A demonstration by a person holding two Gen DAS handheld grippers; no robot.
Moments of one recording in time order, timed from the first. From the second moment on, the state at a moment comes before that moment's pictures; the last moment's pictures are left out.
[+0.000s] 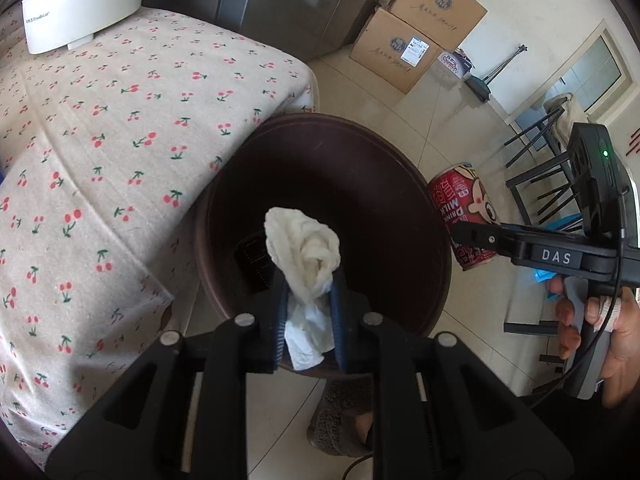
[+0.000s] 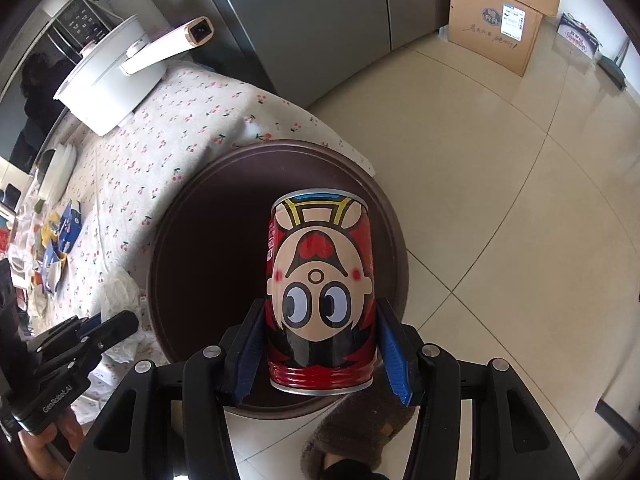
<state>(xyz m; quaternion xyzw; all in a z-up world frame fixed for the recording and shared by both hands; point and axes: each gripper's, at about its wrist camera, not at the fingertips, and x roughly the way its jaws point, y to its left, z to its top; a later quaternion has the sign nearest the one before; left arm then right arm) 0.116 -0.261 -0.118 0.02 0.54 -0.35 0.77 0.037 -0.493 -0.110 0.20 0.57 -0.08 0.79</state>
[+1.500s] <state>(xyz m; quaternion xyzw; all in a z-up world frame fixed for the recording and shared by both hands) 0.132 -0.090 -0.083 0.02 0.52 -0.18 0.84 0.083 -0.438 -0.106 0.19 0.57 -0.06 0.80</state>
